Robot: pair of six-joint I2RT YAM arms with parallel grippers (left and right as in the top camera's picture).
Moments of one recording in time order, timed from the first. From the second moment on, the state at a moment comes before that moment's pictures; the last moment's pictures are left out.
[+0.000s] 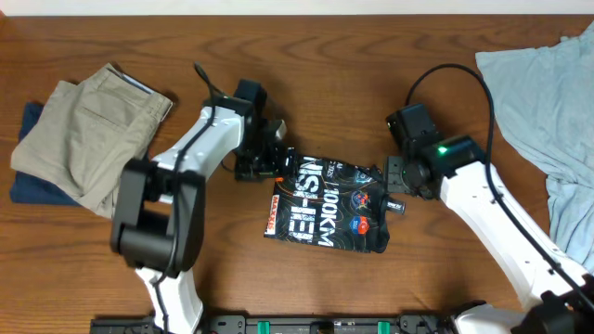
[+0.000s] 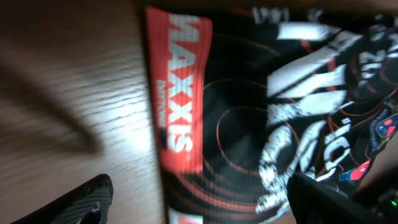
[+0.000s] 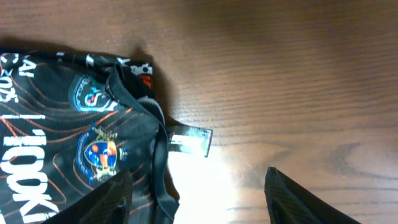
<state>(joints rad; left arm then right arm) -0.29 1.99 1.33 -0.97 0.47 -0.13 0.39 1.47 1.10 -1.00 0.17 0.47</state>
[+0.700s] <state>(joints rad) -0.35 2.11 1.36 -0.97 0.59 -0.10 0.39 1.46 1.10 -1.03 0.17 0.46</state>
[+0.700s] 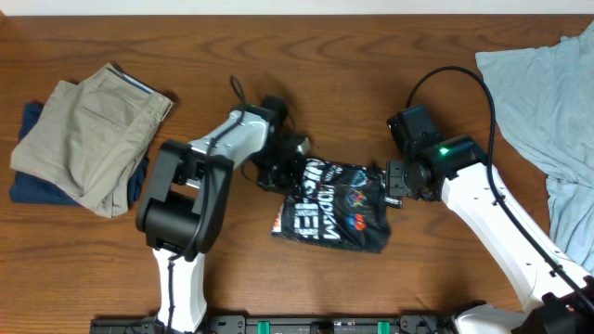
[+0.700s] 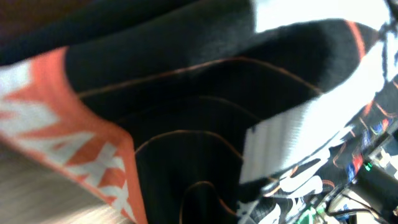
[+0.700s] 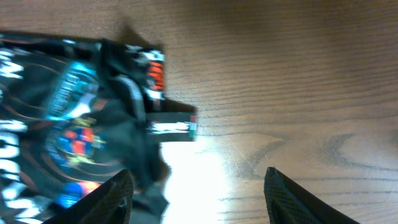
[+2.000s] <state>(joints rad) 0.50 1.78 1.42 -0.49 -0.15 -0.18 0.39 1.46 1.10 -1.04 0.18 0.46</state>
